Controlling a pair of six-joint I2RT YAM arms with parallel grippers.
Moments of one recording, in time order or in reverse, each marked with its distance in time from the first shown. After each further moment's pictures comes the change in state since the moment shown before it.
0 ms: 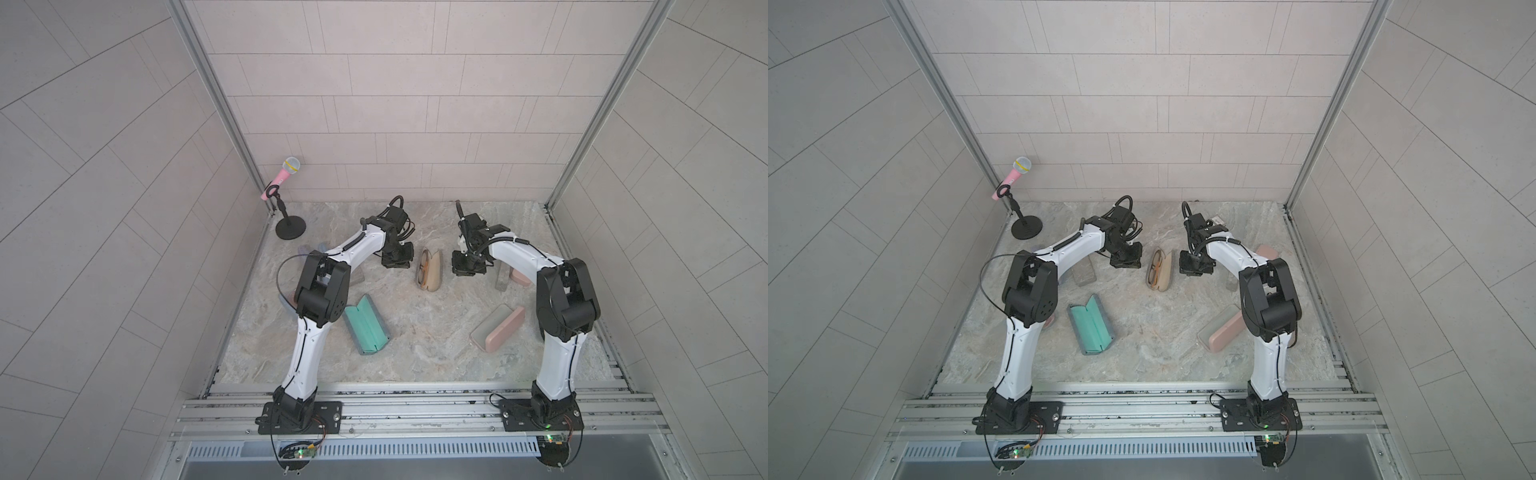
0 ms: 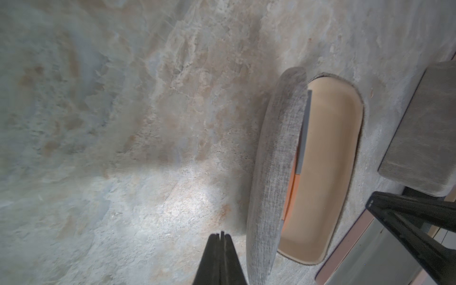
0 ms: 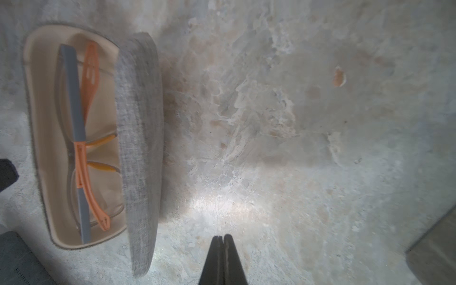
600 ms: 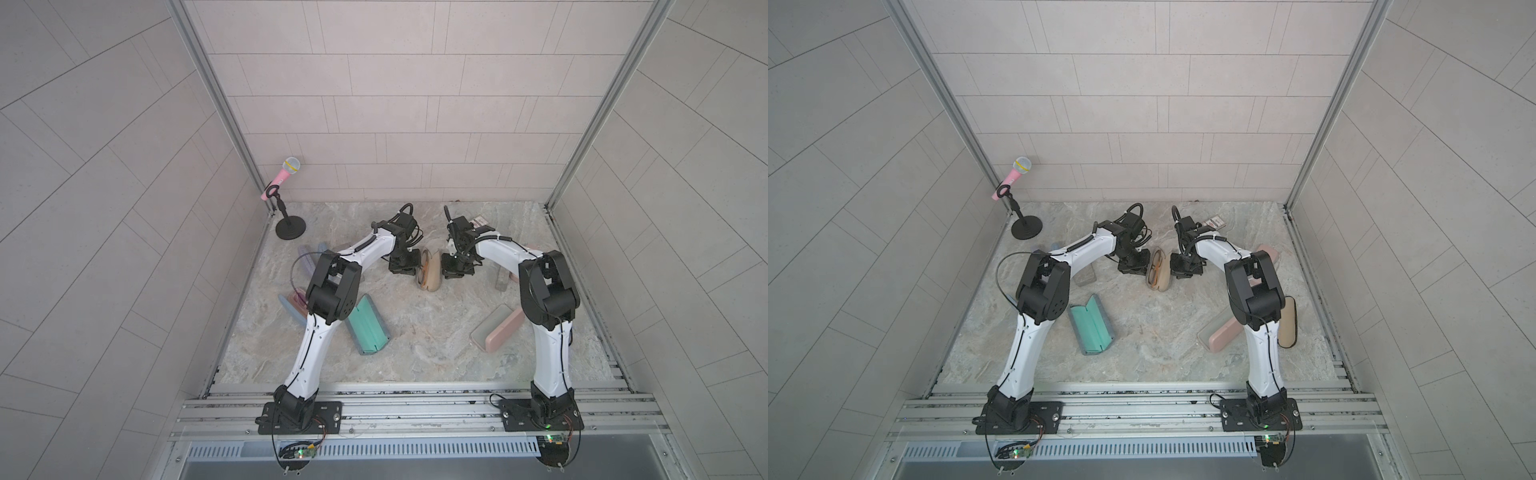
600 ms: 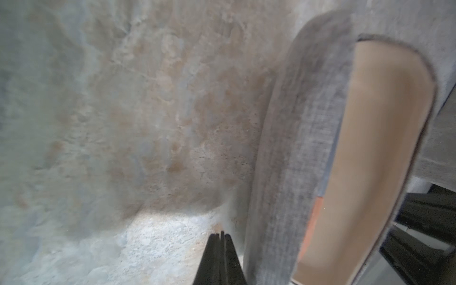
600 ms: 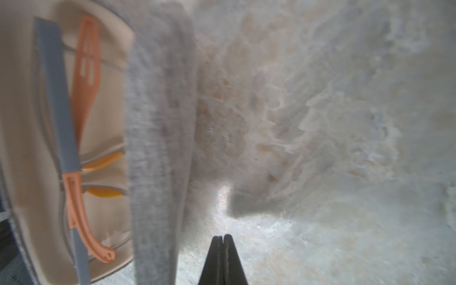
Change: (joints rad) left arm -0.044 0.083 0.055 -0.021 0.003 -0.001; right arm 0.045 0.132 0.101 0.011 -0.066 -0.018
